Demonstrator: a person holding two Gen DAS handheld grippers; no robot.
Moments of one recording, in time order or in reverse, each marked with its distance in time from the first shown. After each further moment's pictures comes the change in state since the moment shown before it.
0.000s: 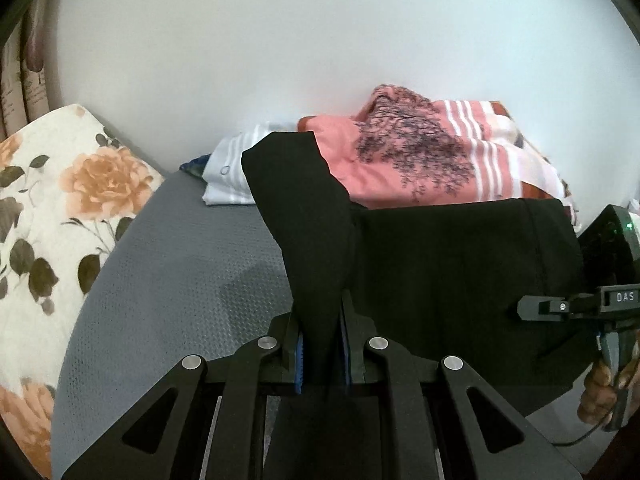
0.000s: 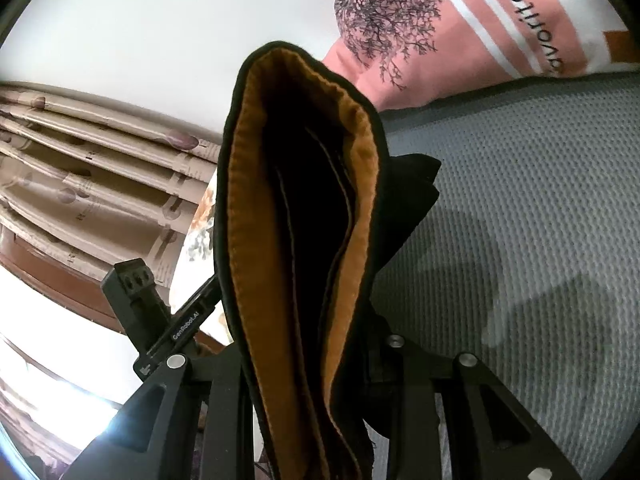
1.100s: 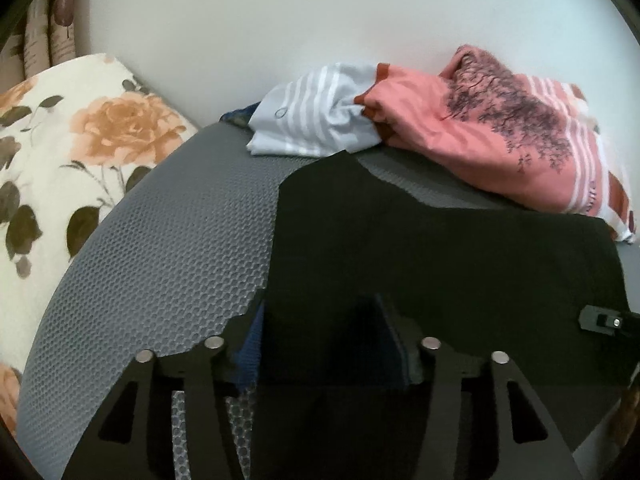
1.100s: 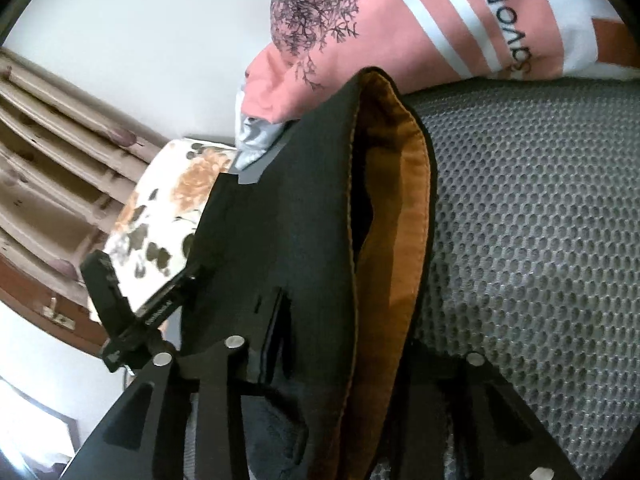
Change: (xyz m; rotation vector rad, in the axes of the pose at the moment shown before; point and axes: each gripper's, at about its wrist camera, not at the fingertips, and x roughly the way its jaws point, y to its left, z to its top) left arm 0.088 0.046 -0.034 -0.083 0.030 0.137; right arm 0.035 -0.033 -0.004 -0.108 -0.074 -0.289
